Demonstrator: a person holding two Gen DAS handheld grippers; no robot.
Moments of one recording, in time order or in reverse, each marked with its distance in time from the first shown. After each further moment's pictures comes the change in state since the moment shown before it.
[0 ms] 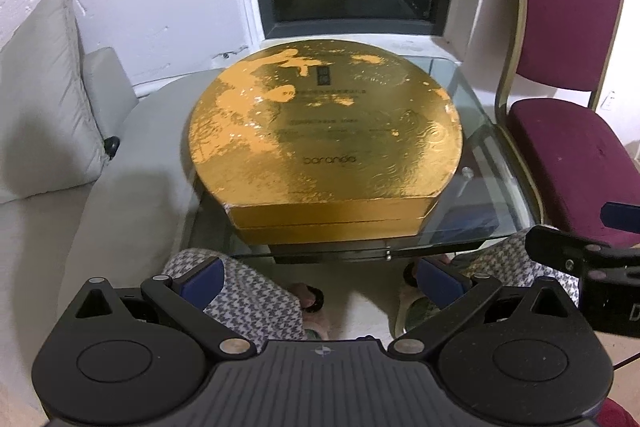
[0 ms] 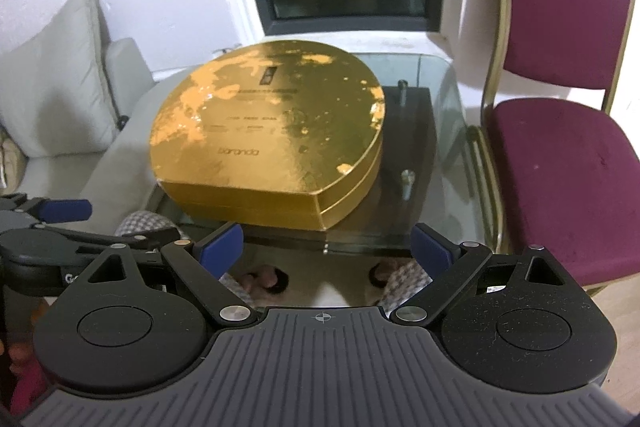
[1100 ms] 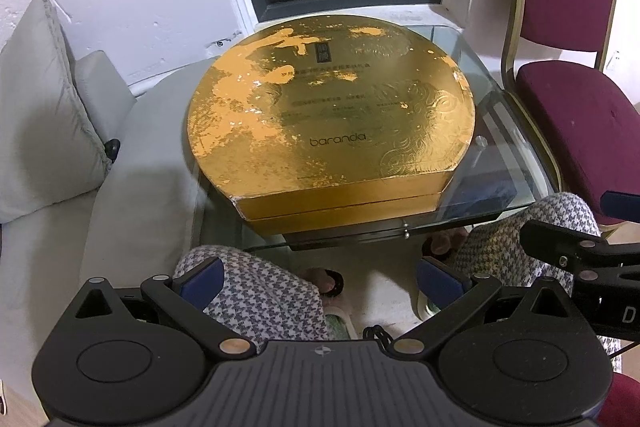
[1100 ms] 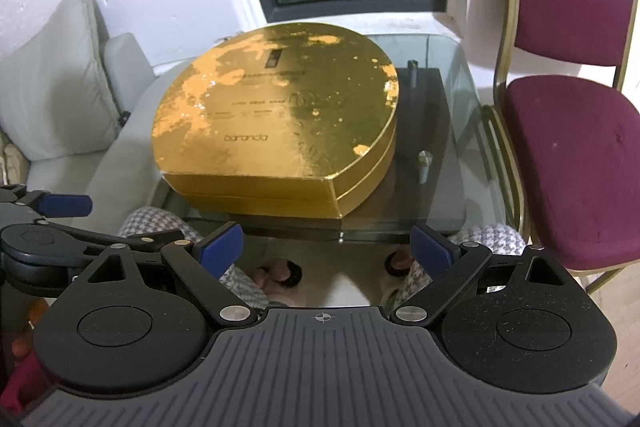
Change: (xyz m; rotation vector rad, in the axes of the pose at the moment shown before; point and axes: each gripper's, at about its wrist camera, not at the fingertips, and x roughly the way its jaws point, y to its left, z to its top) left arm 0.017 0.000 0.003 0.091 0.068 0.031; right arm 0.022 0.004 -0.008 0.042 0.035 0.024
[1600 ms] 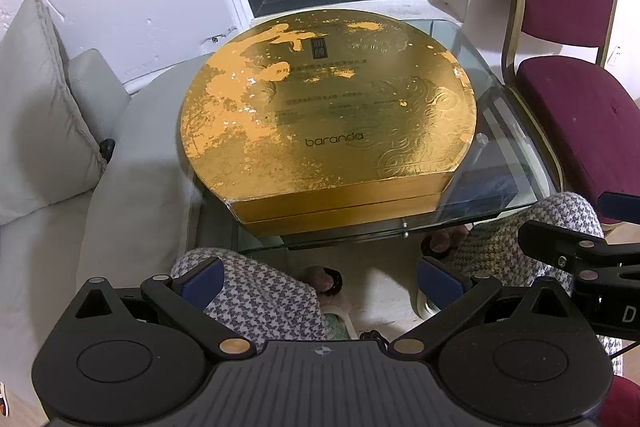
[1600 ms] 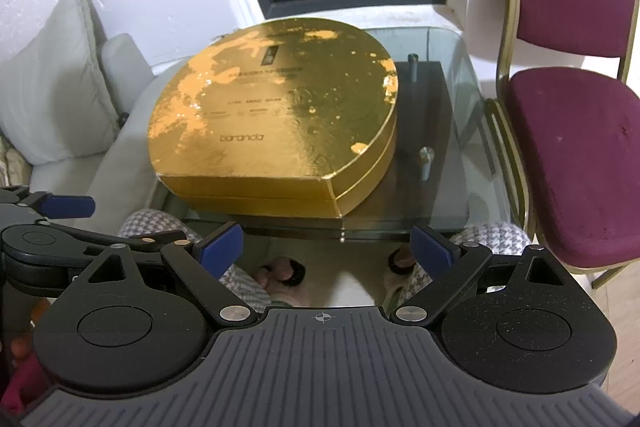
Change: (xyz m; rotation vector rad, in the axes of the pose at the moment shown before) left arm 0.009 -0.003 0.007 0.004 0.021 -0.001; right arm 0.009 -0.007 0.005 0.019 0.016 0.013
